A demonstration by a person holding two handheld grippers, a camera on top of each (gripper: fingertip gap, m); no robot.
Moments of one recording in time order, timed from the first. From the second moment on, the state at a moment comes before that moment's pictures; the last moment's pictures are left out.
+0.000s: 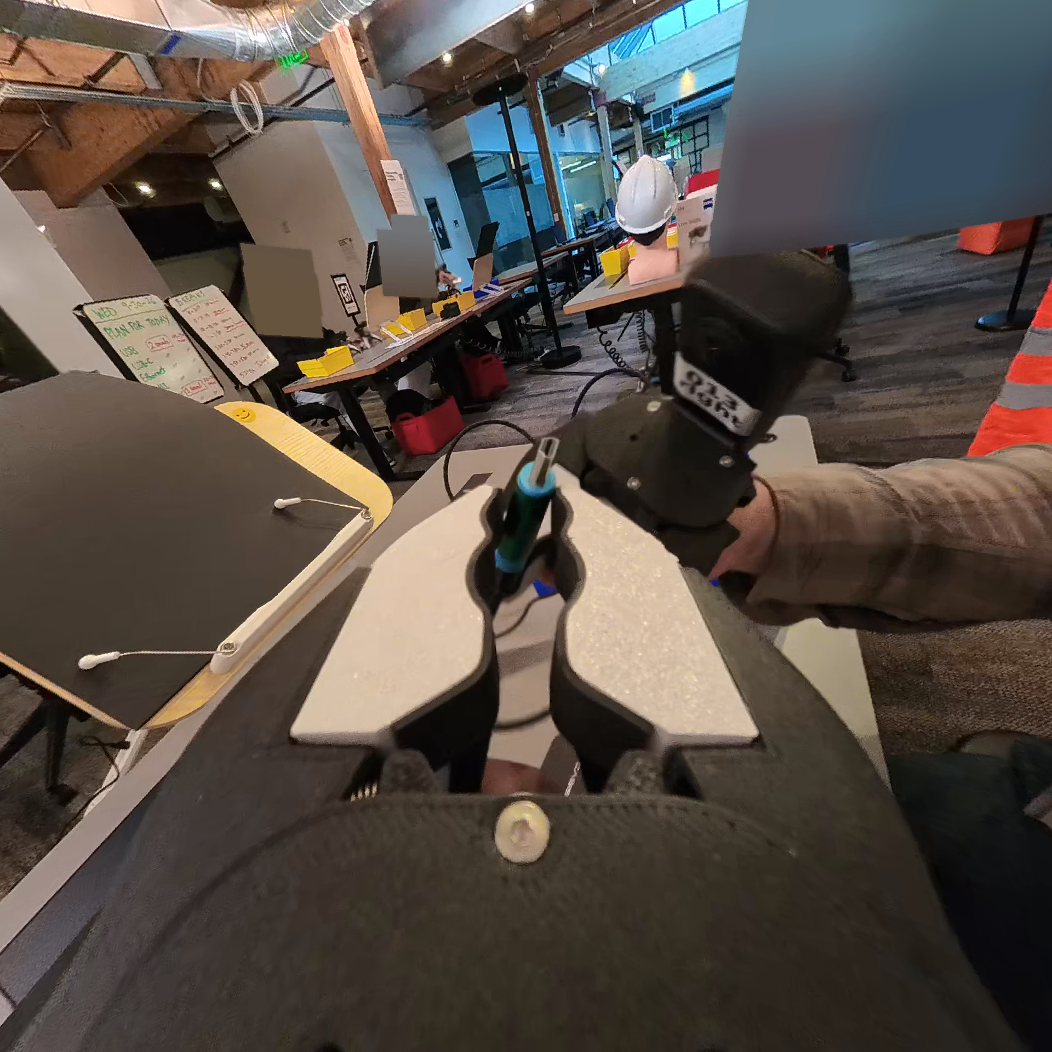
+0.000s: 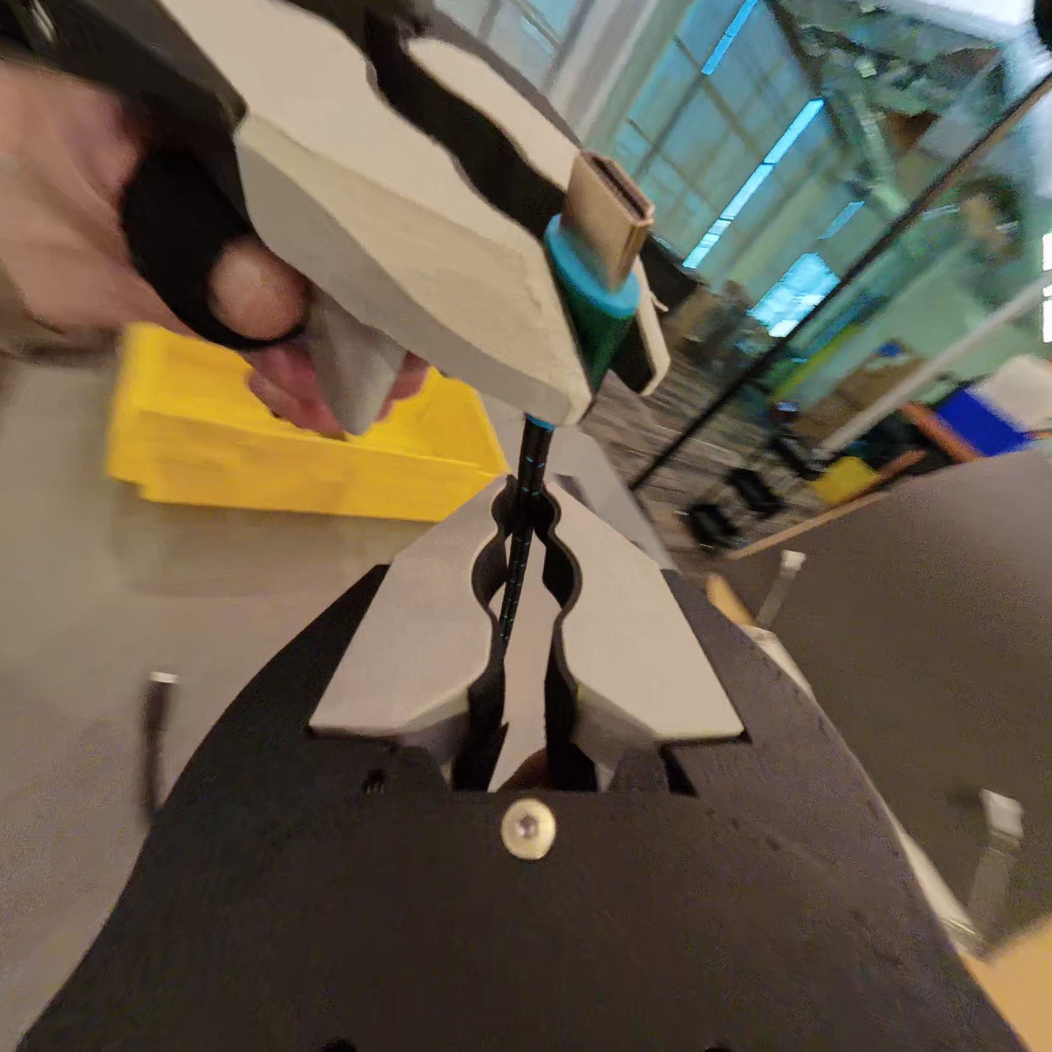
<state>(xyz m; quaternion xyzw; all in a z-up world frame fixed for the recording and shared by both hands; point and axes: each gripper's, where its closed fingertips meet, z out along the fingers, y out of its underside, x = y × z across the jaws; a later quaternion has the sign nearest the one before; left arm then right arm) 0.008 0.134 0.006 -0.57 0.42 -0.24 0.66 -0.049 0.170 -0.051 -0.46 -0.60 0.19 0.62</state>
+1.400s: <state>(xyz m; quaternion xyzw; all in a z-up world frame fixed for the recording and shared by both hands) 0.029 0.139 -0.057 -0.68 0.33 -0.50 0.43 -0.001 0.214 -0.020 -0.27 -0.55 -0.23 0.76</state>
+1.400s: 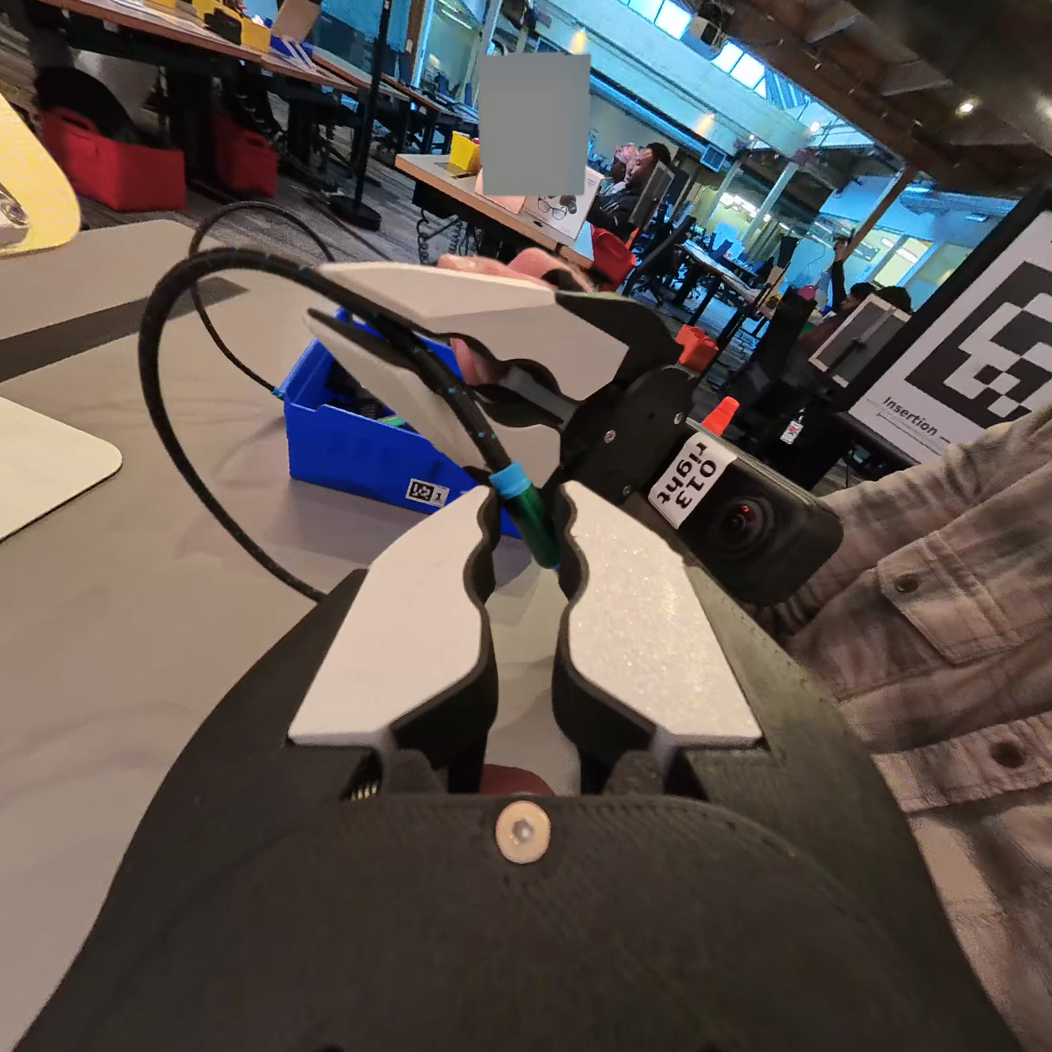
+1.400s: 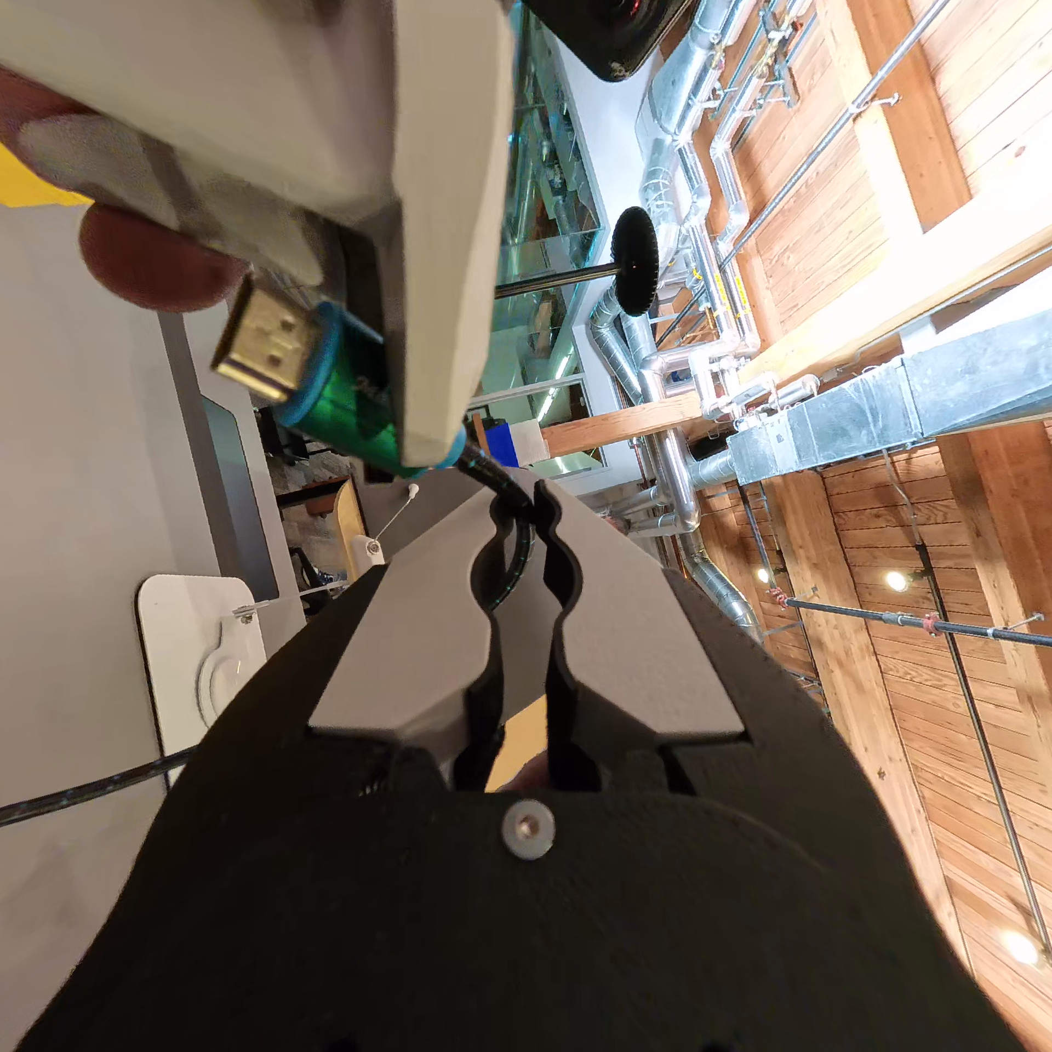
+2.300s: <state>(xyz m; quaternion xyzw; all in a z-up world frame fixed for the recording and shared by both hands) -0.016 0.198 -0.057 -0.62 0.09 -0.57 0.53 -0.025 0.205 -0.064 -0.55 -0.56 0.17 0.59</state>
